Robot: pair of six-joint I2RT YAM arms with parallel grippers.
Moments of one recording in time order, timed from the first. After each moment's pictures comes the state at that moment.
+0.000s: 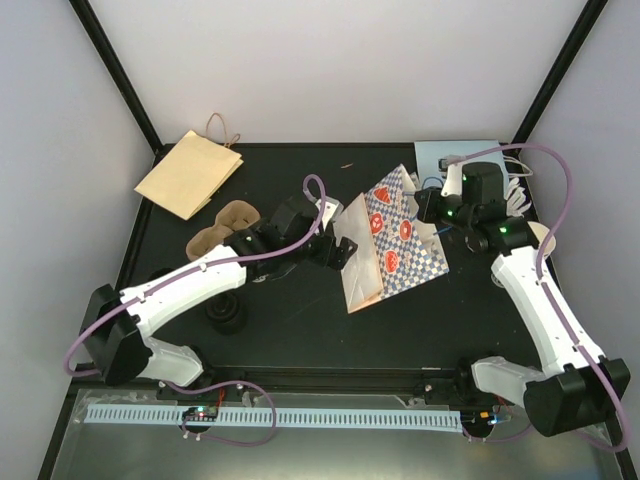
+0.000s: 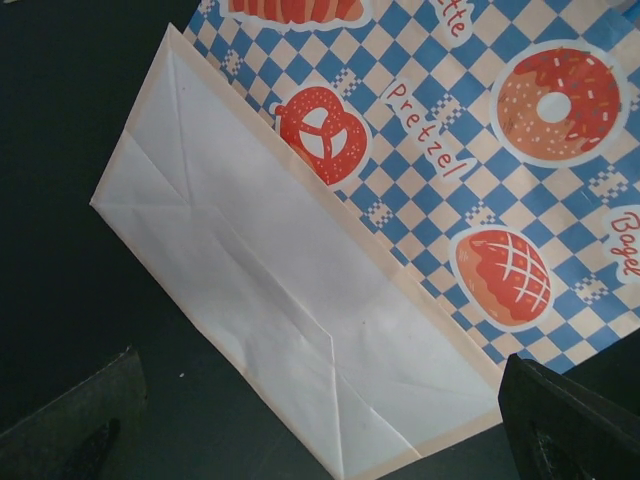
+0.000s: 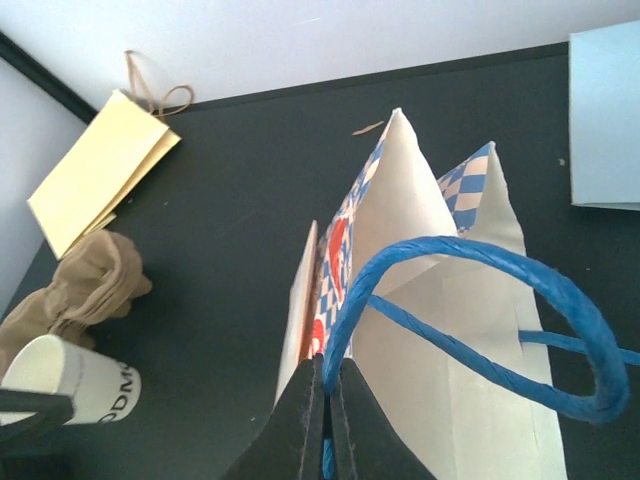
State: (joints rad) left arm -0.82 1.38 1.11 -0.39 0.04 -0.35; right arm 0.25 1.16 1.14 -0.55 -0.23 0.33
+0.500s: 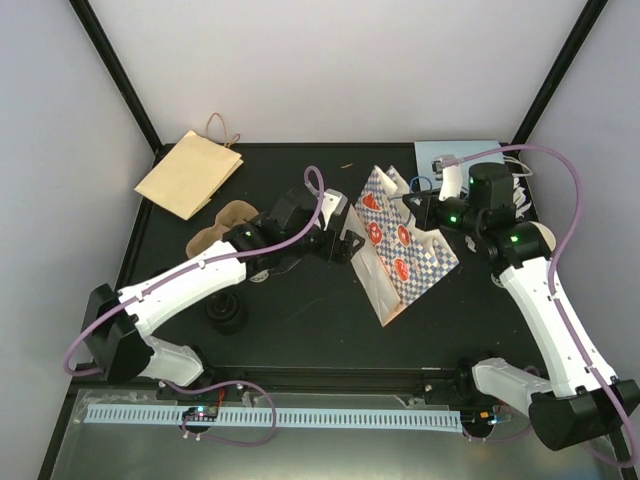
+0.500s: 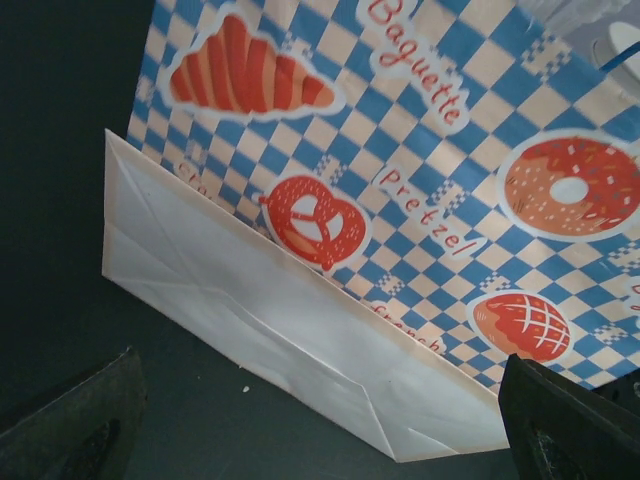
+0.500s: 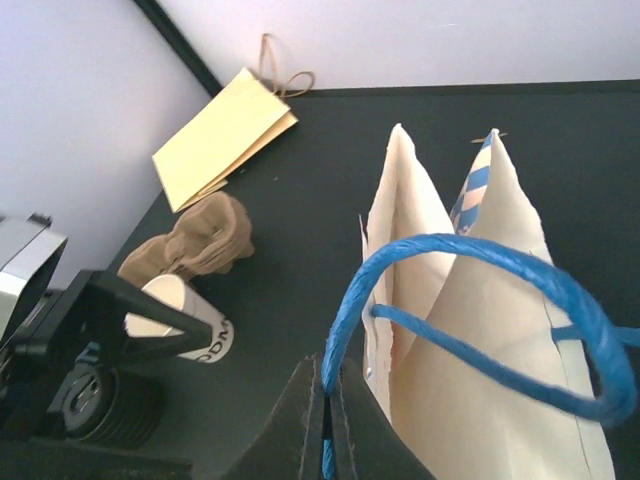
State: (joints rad) left arm -0.82 1.40 1.18 -0.39 0.12 -0.40; right arm 0.27 1.08 1.19 -0.62 -0.42 0.27
